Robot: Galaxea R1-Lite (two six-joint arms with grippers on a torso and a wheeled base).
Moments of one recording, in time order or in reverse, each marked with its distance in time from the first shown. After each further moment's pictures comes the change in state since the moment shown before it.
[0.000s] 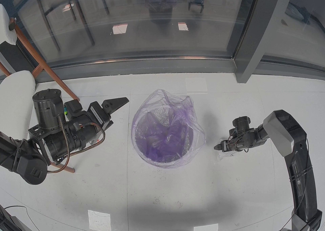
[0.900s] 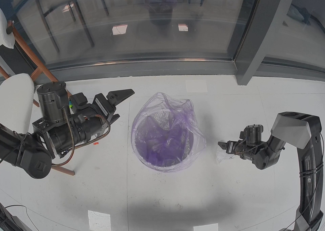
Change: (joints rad) left arm -0.010 0.025 -0.070 0.004 -0.022 -0.030; right arm 0.020 -0.231 0.648 -0.712 -0.029 0.203
